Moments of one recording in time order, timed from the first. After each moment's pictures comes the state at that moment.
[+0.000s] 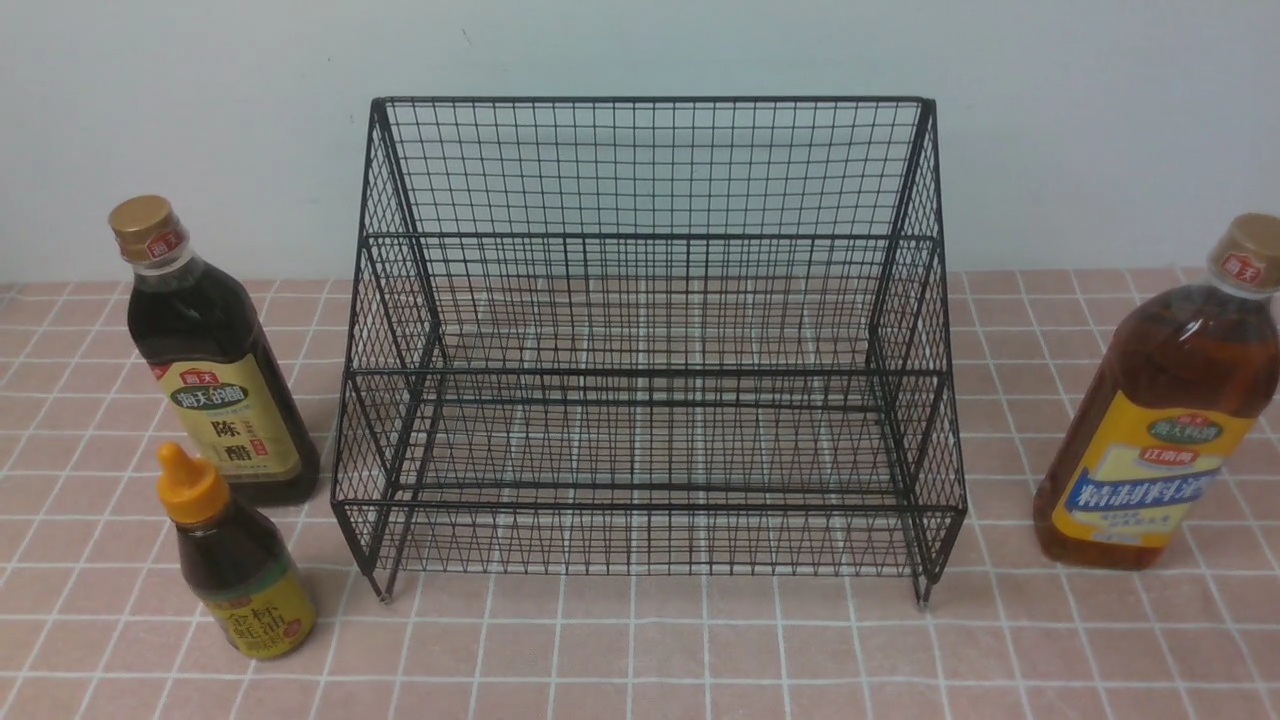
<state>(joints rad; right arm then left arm) 0.03 -0.01 0.03 0.63 0.02 0.04 -0.07 0.36 -0.26 -0.17 -0.40 -0.07</state>
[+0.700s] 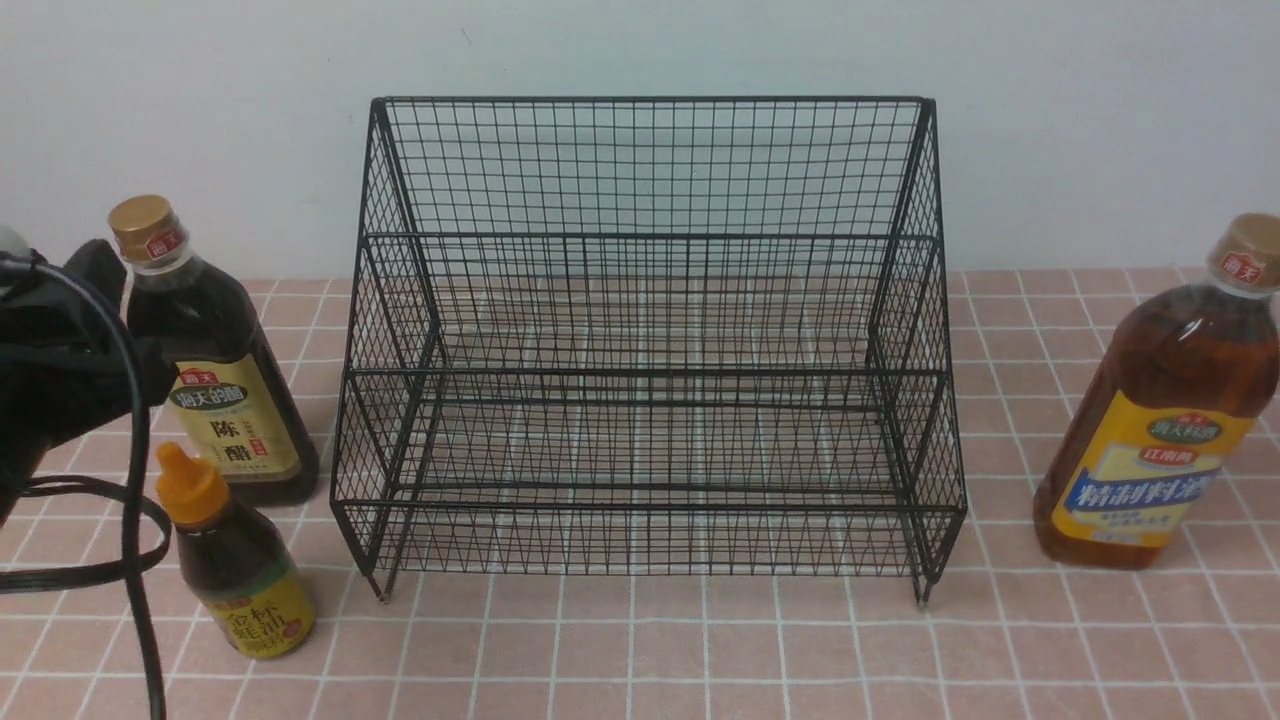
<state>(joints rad) 0.03 0.40 -0.39 0.21 0.42 -0.11 -0.07 1.02 -0.36 -0.13 -0.62 -0.07</state>
